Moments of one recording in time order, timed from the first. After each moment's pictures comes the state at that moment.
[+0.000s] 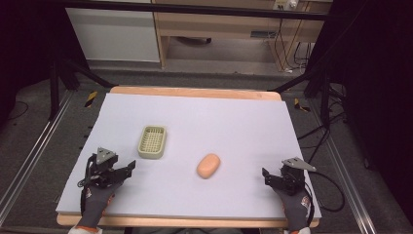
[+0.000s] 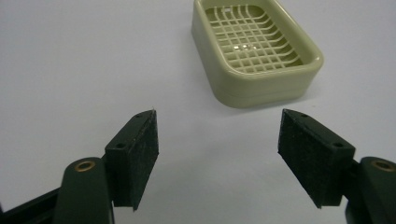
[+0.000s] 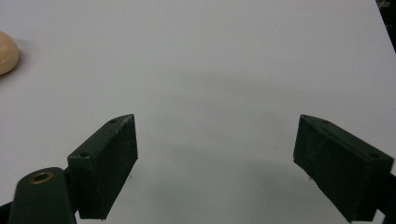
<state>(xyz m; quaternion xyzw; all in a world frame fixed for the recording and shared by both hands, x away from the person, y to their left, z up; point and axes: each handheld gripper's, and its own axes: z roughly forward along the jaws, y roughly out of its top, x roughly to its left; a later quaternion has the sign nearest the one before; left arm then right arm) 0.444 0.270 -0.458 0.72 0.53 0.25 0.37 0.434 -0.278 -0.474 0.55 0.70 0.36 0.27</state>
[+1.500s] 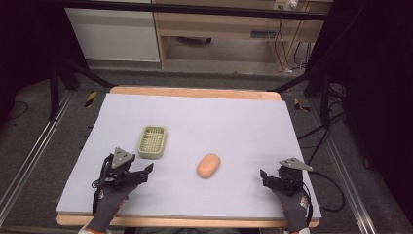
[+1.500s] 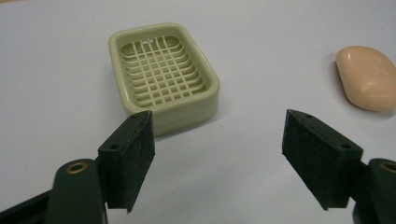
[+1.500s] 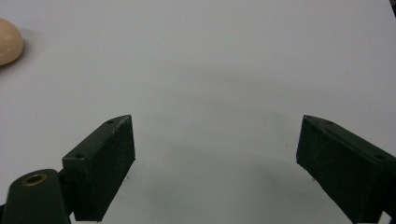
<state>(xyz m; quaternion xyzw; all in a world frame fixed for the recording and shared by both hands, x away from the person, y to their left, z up) 0.432 0.221 -0.437 0.75 0.46 0.23 0.41 0.434 -0.273 -0.475 0.55 0.72 0.34 0.26</state>
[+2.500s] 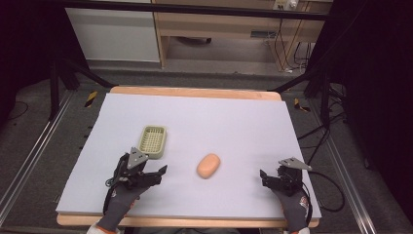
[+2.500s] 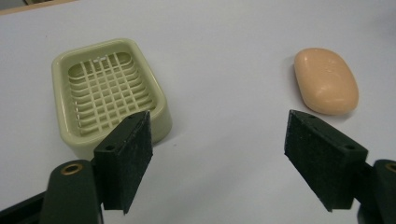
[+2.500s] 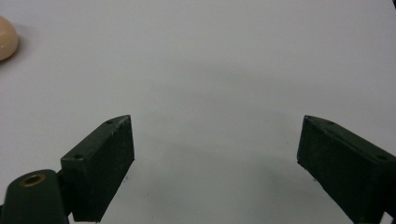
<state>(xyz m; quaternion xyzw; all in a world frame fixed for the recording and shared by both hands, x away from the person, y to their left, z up) 0.432 0.186 -0.430 0.78 0.42 0.22 0.41 0.435 -0.272 -0.476 0.55 0.72 0.34 0.26</state>
